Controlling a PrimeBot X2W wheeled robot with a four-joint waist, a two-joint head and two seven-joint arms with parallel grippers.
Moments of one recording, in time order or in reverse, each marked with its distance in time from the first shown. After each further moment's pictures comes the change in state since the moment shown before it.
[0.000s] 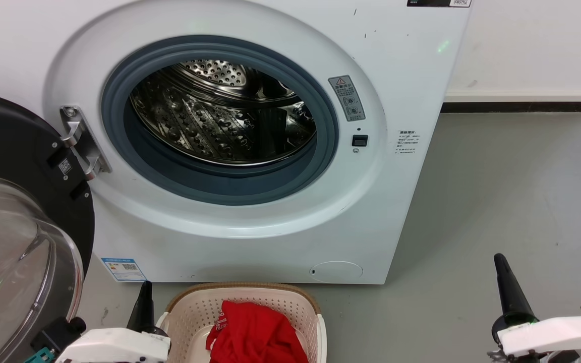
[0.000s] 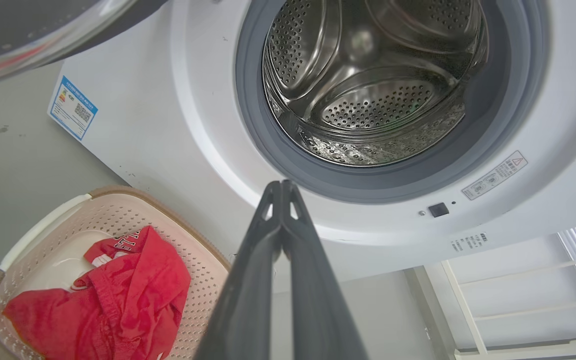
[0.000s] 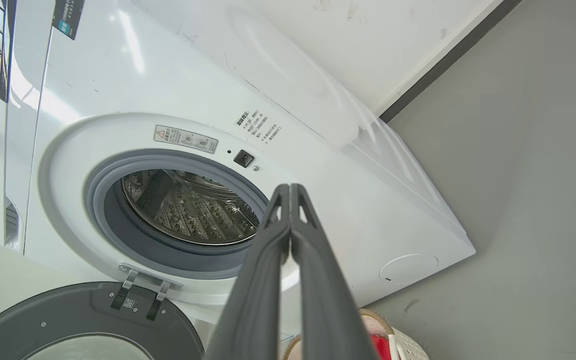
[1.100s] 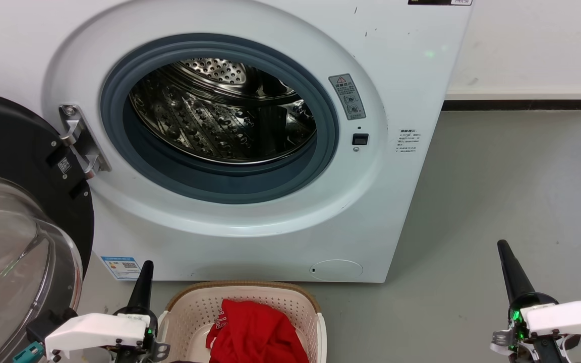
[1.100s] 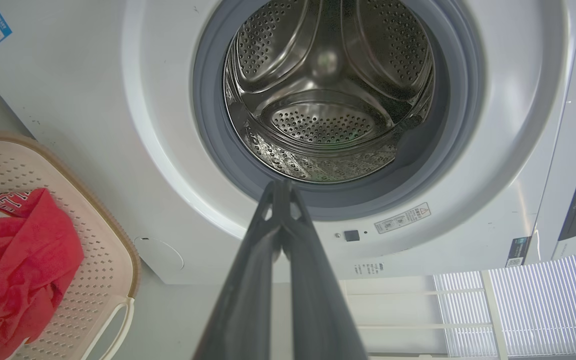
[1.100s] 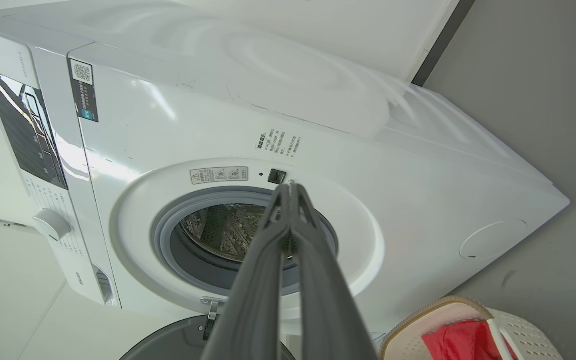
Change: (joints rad) left arm -0.059 -0.001 0.033 0.010 -0.357 -0.049 0.086; right arm -0.069 -0.002 -0.032 0.044 0.355 0.000 0.085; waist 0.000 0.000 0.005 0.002
